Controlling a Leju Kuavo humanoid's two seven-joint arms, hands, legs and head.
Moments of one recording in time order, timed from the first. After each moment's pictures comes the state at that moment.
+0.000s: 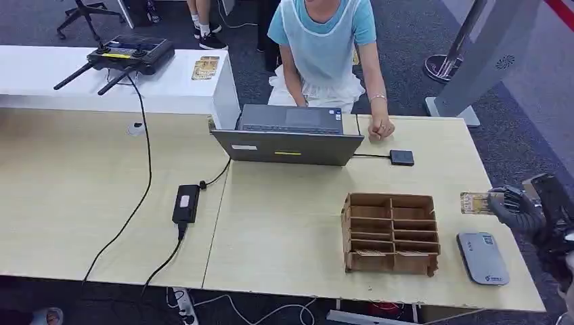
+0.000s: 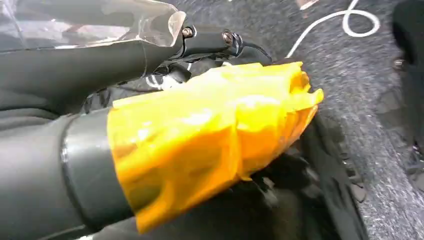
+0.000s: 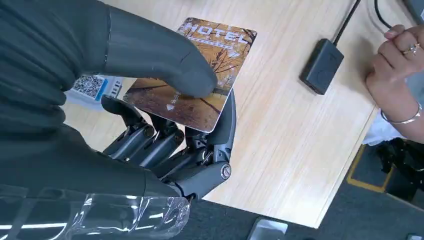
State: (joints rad) left arm -0.14 -0.24 -0.39 -0.21 -1.57 -0.09 -0.09; right arm -0.36 -0.66 -0.02 -0.81 -0.09 0.35 -0.32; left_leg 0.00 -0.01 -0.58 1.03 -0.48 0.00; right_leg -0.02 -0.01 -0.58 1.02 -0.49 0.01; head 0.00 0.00
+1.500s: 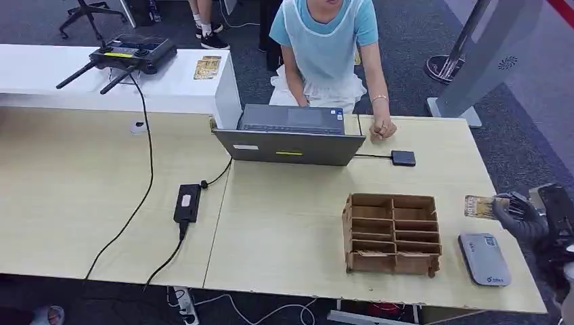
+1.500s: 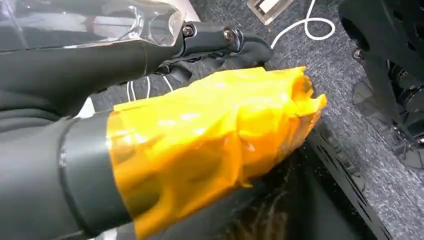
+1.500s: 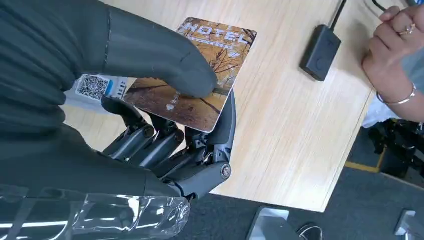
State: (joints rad) left arm -0.18 -0.22 -0.64 -0.21 -1.49 -0.16 -0.19; right arm -0.29 -0.62 -0.12 -0.84 -0.08 0.30 -0.35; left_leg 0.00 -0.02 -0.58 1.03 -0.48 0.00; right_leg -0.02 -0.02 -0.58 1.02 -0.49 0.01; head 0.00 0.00
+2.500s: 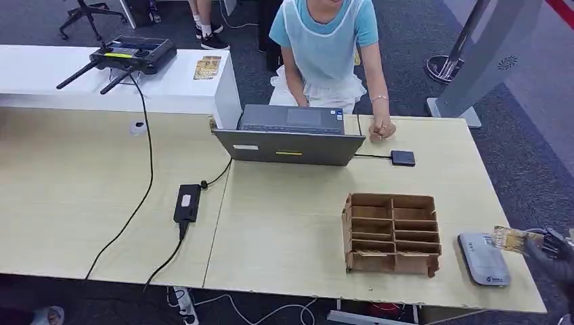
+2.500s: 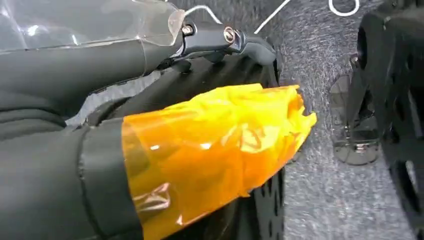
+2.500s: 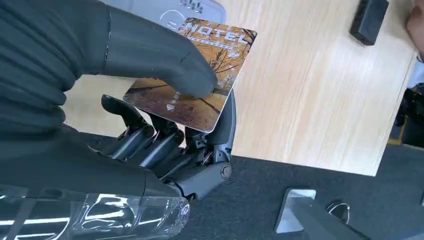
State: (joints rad) left arm -0.14 -0.21 -0.39 -0.21 -1.19 -0.19 -0.09; right arm -0.04 -0.59 -0.38 -0.96 -0.07 0.35 -0.36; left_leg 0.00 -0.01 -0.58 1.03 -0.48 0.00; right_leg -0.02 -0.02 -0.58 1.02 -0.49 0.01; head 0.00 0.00
